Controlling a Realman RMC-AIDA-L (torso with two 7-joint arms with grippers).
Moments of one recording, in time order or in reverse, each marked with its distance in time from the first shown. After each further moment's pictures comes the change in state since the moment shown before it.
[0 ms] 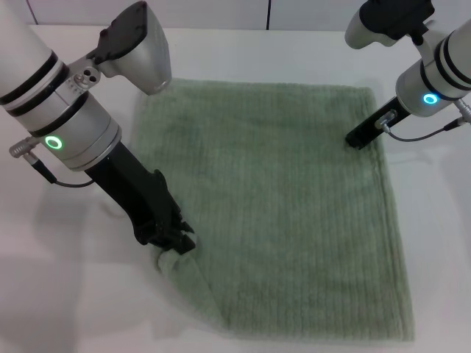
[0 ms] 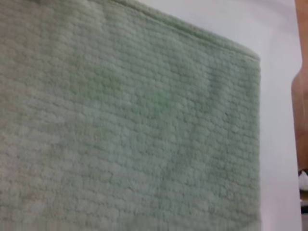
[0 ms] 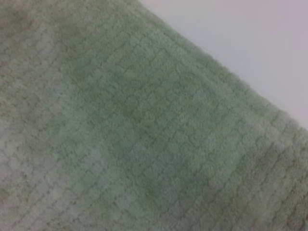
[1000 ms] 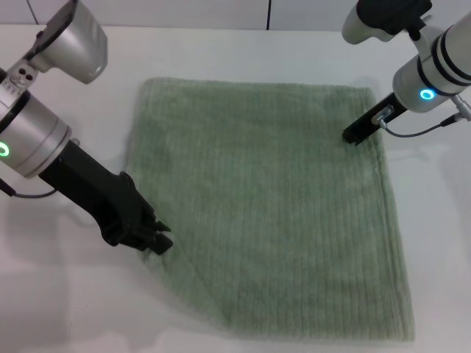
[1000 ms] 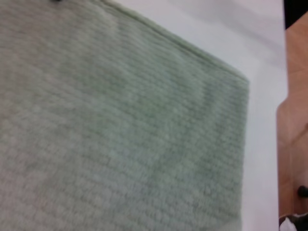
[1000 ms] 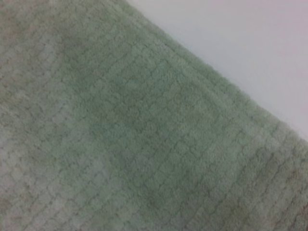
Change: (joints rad) left arm 0.069 0.018 -0.211 0.002 0.025 0.084 0.059; right arm 0.010 0.002 0.000 -0.006 0.000 -0.001 0.008
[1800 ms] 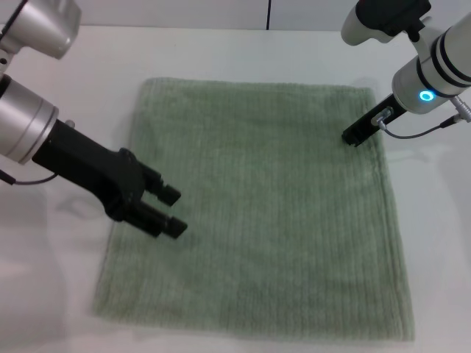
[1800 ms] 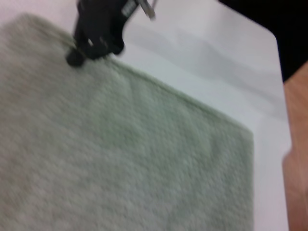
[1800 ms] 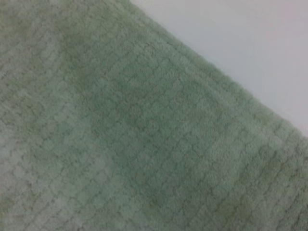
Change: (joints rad) left arm 0.011 0.000 -0.139 -0.003 -0.039 0.009 0.065; right arm 0.000 0.001 0.003 0.005 0.001 0.000 -0.003
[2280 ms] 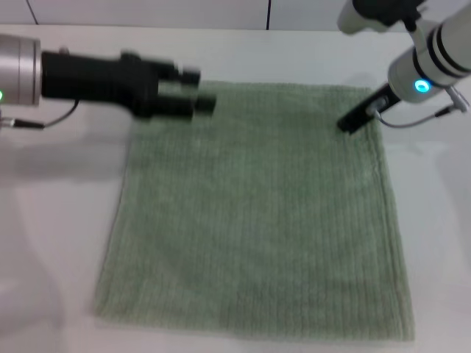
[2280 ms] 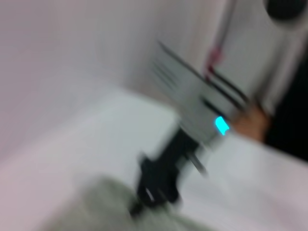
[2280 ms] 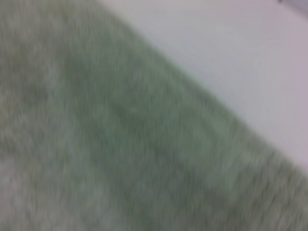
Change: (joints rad) left arm 0.032 -0.012 -0.202 -0.037 -0.226 -0.127 0.123; right arm 0.003 0.005 0.003 -0.032 0.002 -0.011 0.000
